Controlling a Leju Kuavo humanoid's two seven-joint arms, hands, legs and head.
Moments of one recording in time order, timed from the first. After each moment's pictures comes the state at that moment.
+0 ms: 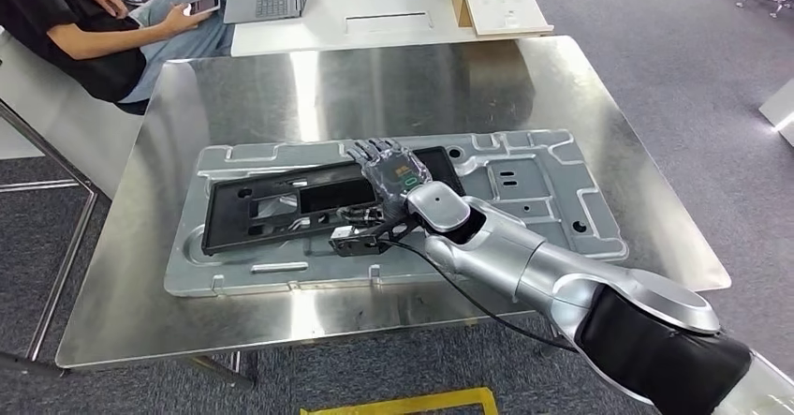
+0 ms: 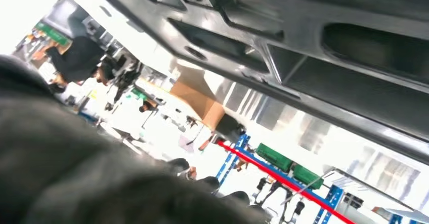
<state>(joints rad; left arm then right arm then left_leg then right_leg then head) -0.11 0.16 -1.11 -0.20 1.13 0.32 0.06 -0.97 -0.06 1.21 -0.88 0.76 -0.14 0.20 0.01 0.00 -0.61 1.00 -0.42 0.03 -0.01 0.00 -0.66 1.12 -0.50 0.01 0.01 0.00</state>
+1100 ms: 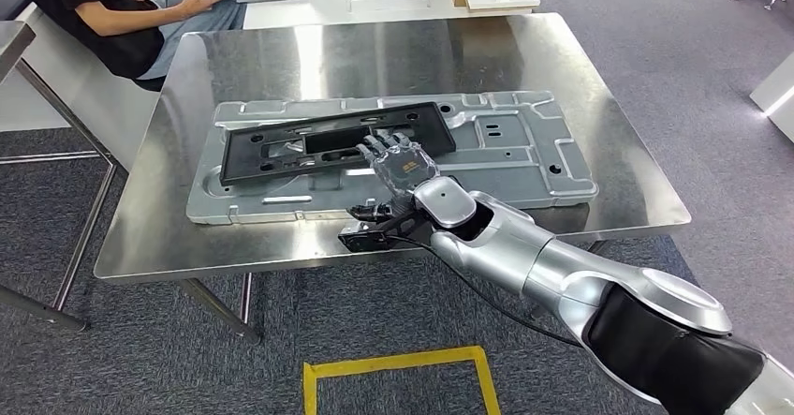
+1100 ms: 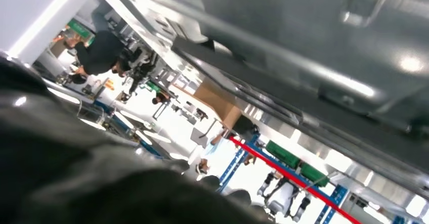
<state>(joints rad) -0.11 0.15 -1.11 -0.20 1.11 0.31 0.06 -0.99 -0.08 1.21 -0.88 0.80 -0.09 0.22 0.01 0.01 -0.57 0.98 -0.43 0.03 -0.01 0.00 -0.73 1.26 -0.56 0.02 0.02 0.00</state>
